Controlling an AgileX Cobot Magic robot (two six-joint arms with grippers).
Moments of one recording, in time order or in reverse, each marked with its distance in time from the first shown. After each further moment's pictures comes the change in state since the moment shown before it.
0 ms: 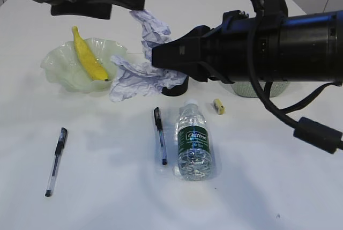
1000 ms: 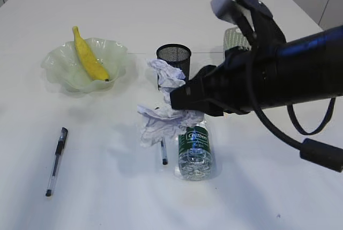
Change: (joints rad) left arm 0.505 -0.149 0.157 0.251 0.181 -0.048; right arm 0.000 0.008 0.000 -0.519 -0.020 0.507
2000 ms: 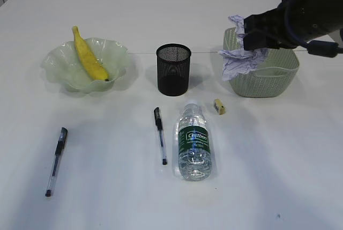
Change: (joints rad) left arm 0.000 -0.175 0.176 0.001 0.020 -0.002; right arm -0.326 0.162 -0.294 -0.668 0.030 0.500
